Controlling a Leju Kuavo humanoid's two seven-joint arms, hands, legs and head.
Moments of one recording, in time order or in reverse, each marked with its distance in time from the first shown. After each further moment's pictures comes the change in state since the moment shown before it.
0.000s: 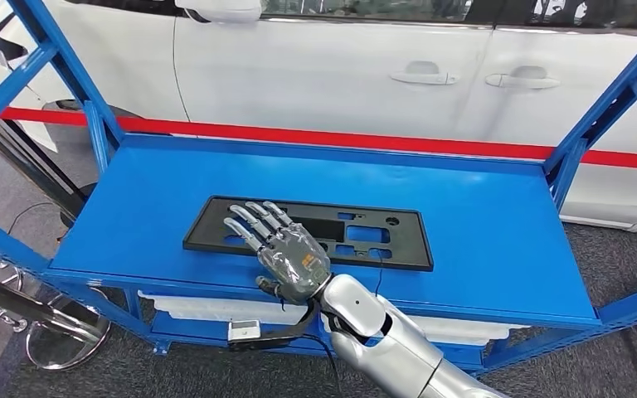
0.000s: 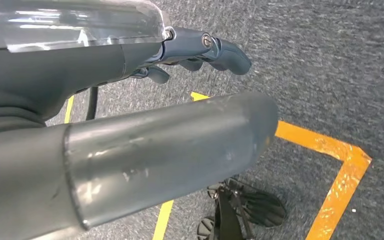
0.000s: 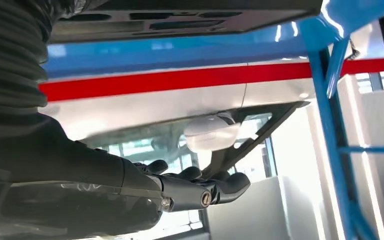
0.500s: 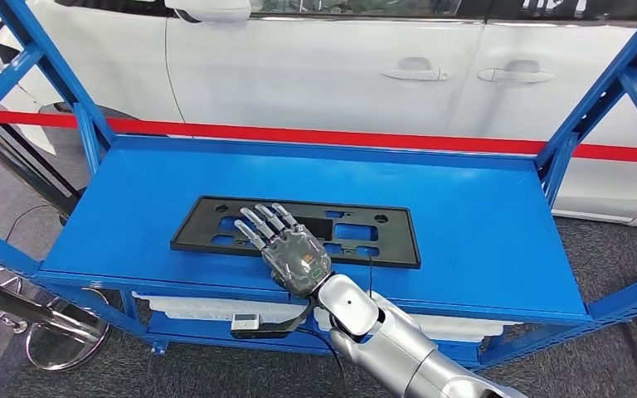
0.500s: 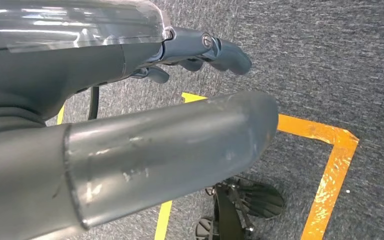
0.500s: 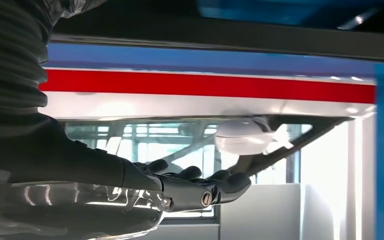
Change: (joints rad) left arm -0.008 0.000 0.000 0.000 -0.044 -0.021 -0.041; right arm -0.046 0.035 0.013 0.201 0.193 -0.067 0.114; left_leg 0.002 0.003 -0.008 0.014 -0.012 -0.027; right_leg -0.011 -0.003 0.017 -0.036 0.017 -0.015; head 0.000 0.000
